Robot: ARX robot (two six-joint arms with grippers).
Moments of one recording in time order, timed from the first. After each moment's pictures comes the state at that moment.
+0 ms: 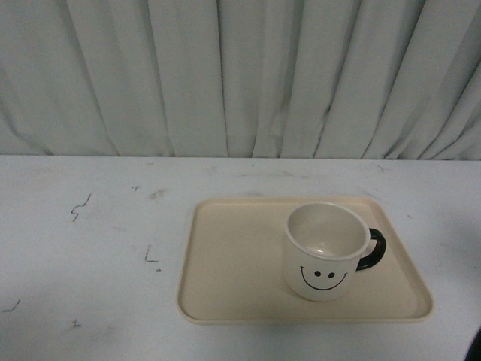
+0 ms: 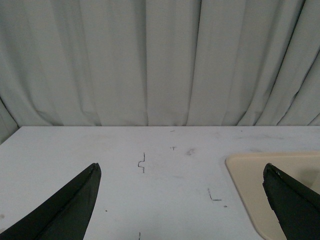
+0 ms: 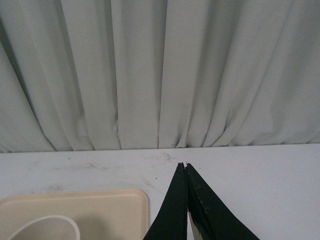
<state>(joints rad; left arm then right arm) 0.00 0.01 0.01 0.00 0.00 0.00 0.10 1.25 0.30 0.94 0.11 -0.02</state>
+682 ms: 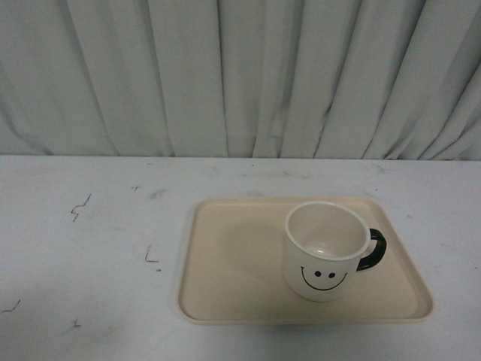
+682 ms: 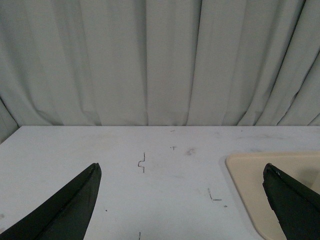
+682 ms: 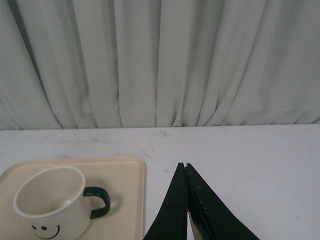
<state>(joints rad) 0.00 0.01 0.01 0.00 0.00 0.00 0.00 0.81 0.02 0.76 0.00 -0.01</state>
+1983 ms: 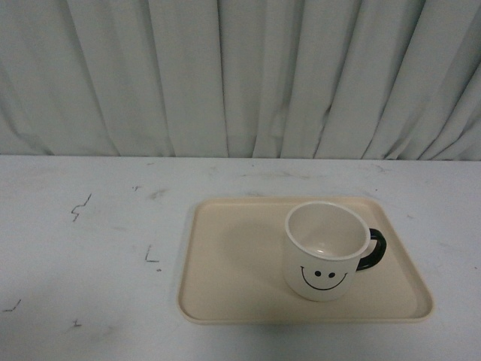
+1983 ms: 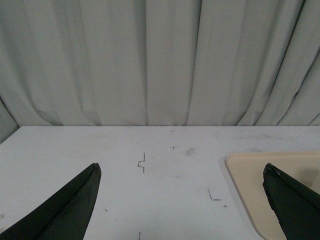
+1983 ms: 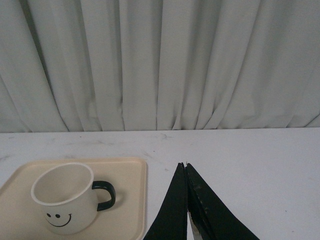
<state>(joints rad) 0.00 0.01 0.01 0.00 0.00 0.00 0.00 0.21 0.01 0.21 0.00 -0.01</state>
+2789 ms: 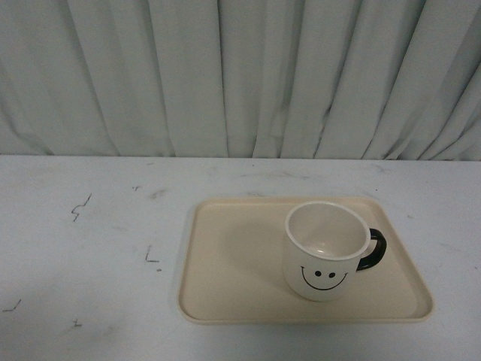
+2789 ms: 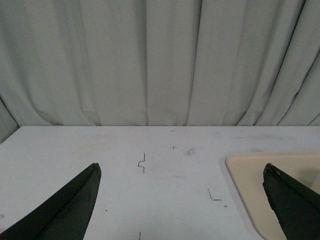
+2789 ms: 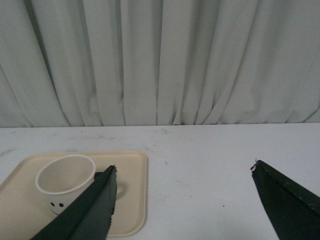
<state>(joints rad) 0.00 0.01 0.01 0.00 0.00 0.00 0.00 0.00 0.01 0.00 0.00 -0.01</state>
